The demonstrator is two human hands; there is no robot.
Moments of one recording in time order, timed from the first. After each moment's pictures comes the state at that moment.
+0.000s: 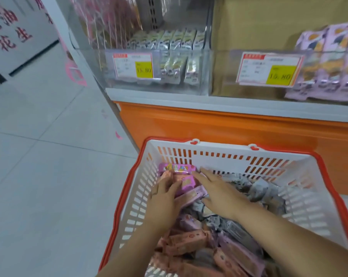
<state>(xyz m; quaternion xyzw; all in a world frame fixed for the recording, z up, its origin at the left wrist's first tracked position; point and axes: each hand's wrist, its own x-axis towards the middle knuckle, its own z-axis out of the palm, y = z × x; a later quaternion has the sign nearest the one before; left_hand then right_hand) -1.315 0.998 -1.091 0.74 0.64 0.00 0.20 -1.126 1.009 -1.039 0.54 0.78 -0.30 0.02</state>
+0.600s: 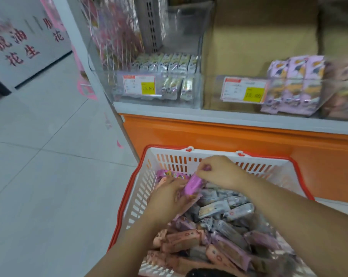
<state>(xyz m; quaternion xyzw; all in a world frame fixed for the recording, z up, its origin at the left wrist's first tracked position) -1.299 0.988 -1.004 0.73 0.56 0.14 0.37 -1.117 1.031 -0.953 0.60 0.71 -0.36 -0.08</state>
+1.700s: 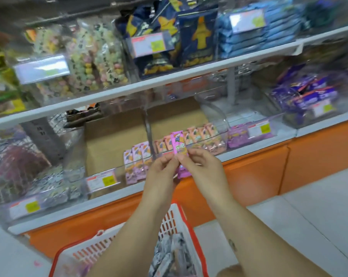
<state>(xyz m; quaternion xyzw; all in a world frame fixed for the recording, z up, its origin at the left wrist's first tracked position) -1.005 0.945 -0.786 0.55 0.34 0.41 0.65 -0.921 0.895 -0.793 0.56 0.33 -0.27 -0.71</state>
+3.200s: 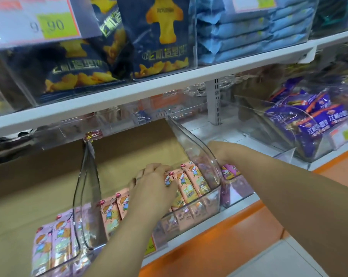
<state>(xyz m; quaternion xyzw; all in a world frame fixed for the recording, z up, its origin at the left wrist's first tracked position) -0.858 1.102 -0.805 0.88 0.41 0.18 0.12 -0.653 1.069 -0.792 0.85 0.48 -0.19 -0.13</state>
